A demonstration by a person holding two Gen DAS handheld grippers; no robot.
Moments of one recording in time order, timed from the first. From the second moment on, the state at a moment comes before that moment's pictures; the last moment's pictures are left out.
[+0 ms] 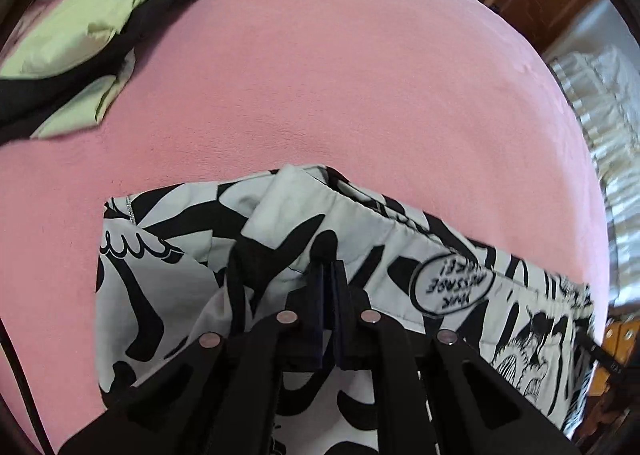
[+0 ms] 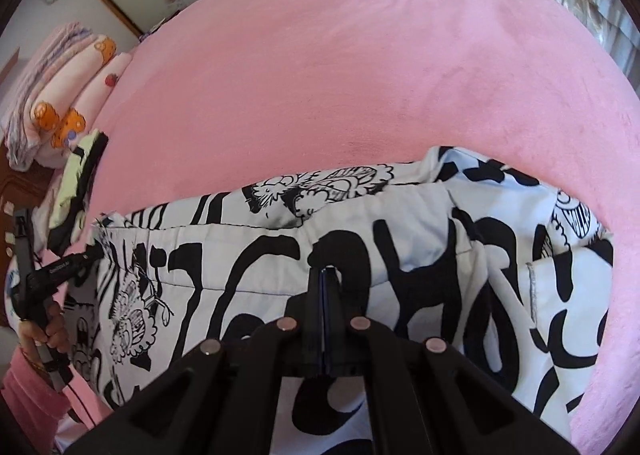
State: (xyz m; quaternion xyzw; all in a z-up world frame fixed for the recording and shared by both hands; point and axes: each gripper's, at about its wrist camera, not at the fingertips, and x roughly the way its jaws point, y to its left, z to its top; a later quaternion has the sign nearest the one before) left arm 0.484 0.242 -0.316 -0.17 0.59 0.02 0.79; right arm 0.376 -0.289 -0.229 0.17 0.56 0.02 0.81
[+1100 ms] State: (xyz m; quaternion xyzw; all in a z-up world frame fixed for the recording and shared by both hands) left arm 0.425 0.245 -0.201 -0.12 0.57 0.05 0.81; right arm 0.305 -0.339 -0.153 0.19 0.53 -0.07 0.82
